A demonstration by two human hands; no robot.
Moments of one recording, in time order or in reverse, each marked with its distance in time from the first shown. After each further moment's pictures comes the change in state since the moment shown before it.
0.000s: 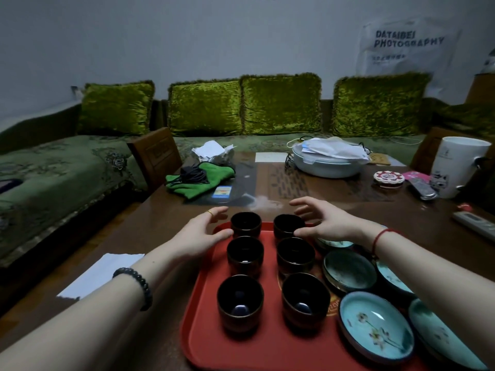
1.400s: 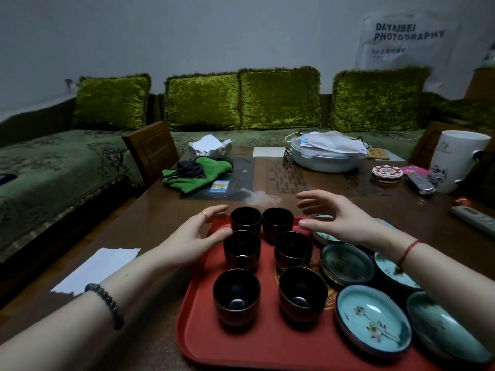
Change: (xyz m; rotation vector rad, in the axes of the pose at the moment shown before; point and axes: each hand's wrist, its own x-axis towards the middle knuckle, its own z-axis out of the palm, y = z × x) left_hand -0.022 0.005 0.002 -0.124 0.001 0.126; right_hand -0.037 -0.009 -0.002 0.186 0.108 -0.130
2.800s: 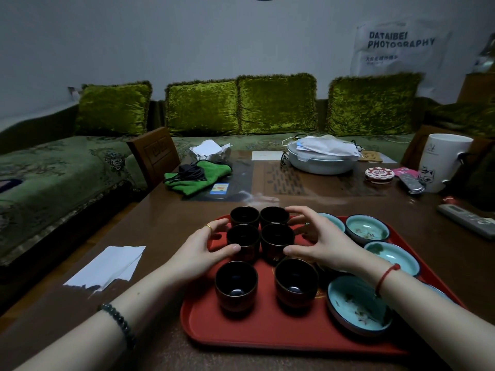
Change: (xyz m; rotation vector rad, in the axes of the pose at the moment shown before) left_hand -0.027 0.011 0.019 -0.018 0.032 -0.116; right_hand -0.028 -0.001 0.037 -0.118 0.042 -0.040
